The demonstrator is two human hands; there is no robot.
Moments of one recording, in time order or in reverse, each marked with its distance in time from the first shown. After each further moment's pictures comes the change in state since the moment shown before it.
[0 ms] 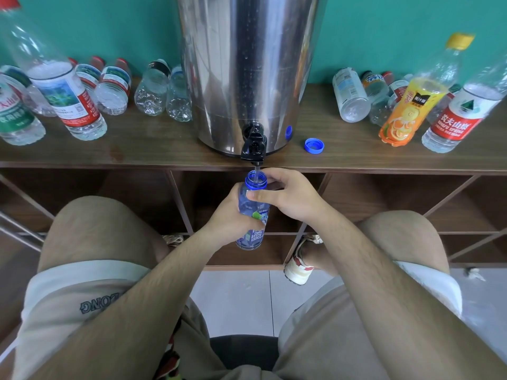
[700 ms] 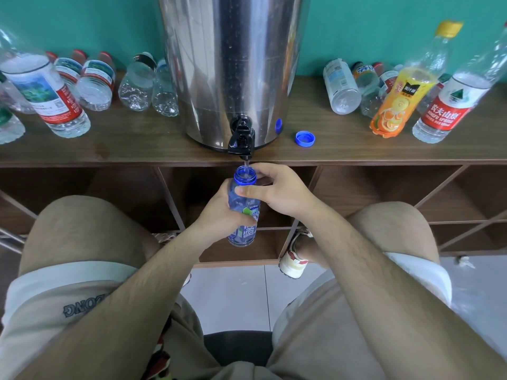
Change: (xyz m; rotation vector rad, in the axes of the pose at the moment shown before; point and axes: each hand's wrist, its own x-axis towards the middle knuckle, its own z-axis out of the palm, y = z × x) left_hand 0.002 0.000 0.000 0.023 0.010 0.021; right_hand 0.001 0.001 0.003 -0.022 -0.003 -0.008
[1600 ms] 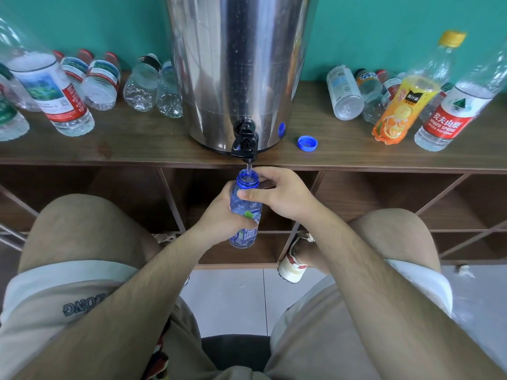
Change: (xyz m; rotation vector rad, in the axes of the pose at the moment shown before) left_hand -0.001 -0.003 0.000 -0.054 -0.022 -0.001; right_hand 0.000 0.003 -0.003 0.031 -0.016 -0.017
